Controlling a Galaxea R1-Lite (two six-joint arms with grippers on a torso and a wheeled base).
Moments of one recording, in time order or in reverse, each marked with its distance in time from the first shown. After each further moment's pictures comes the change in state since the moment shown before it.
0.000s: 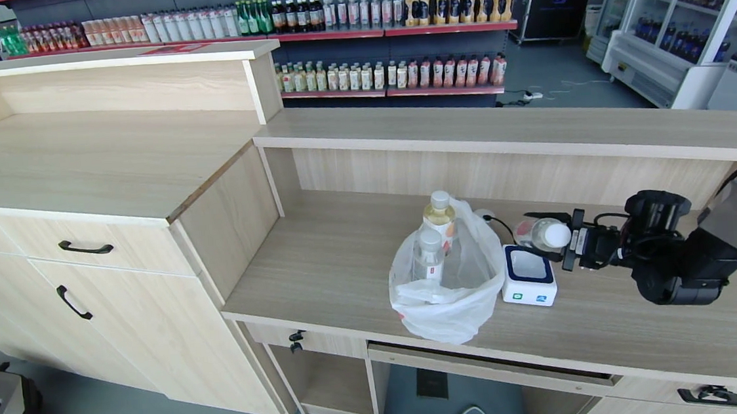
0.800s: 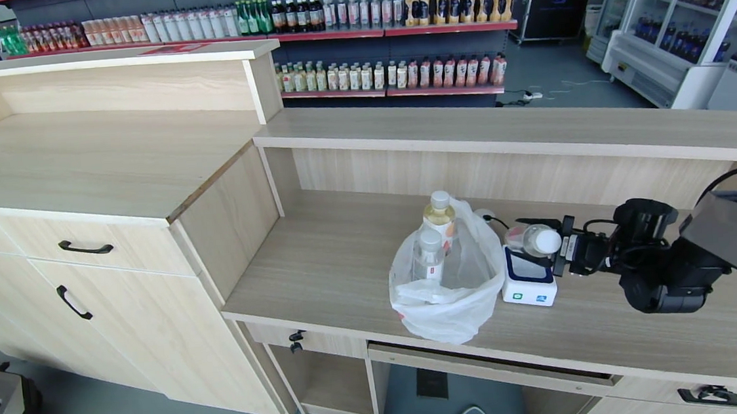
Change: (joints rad) left arm 0.000 0.000 0.000 0.000 0.000 0.000; right arm 0.026 0.053 -0.006 -0.075 -0.007 0.045
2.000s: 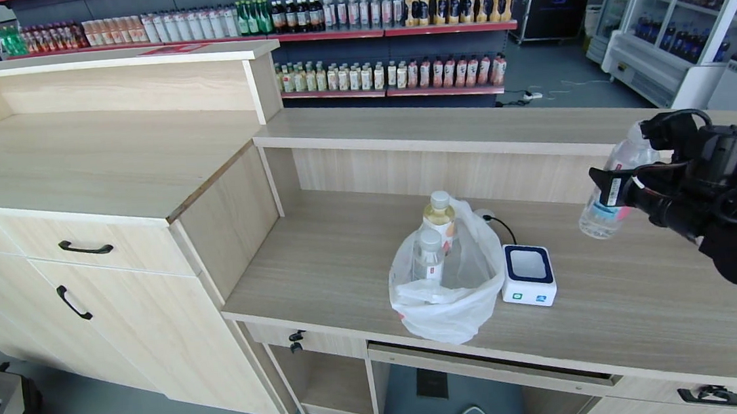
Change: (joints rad) left arm 0.000 0.000 0.000 0.000 0.000 0.000; right arm 0.110 -0.611 0.317 0.301 -1.231 1.029
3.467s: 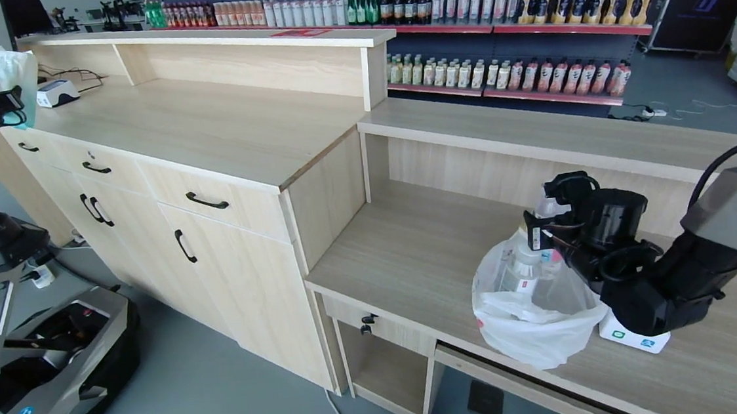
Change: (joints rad) left arm -0.001 0.000 0.000 0.000 0.000 -0.001; right arm 0.191 0.325 0.005 -0.290 -0.155 -0.082
